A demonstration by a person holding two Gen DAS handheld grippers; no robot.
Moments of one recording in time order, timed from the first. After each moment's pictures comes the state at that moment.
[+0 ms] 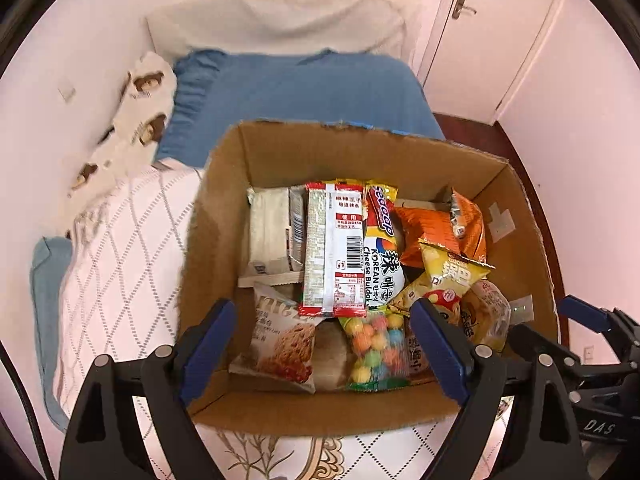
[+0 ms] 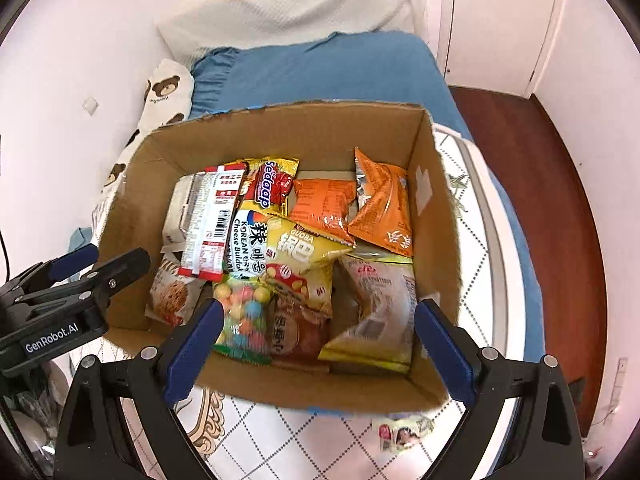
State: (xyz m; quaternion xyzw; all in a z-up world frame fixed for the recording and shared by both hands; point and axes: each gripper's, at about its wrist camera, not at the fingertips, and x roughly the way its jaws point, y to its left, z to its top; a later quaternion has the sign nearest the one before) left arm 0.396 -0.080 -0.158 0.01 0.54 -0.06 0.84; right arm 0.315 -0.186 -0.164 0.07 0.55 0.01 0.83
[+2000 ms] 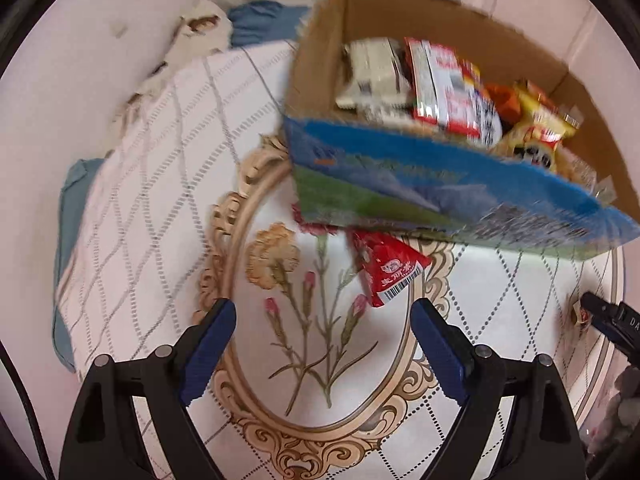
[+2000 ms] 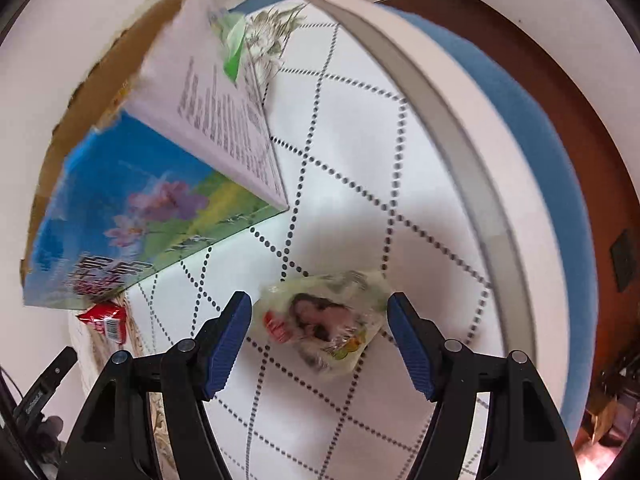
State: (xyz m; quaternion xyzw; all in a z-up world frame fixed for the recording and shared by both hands) left arm 0.294 -0.021 -0.254 0.01 0.60 0.02 0.80; right arm 0.204 -0.278 -0.314 0.25 0.58 -0.08 0.77
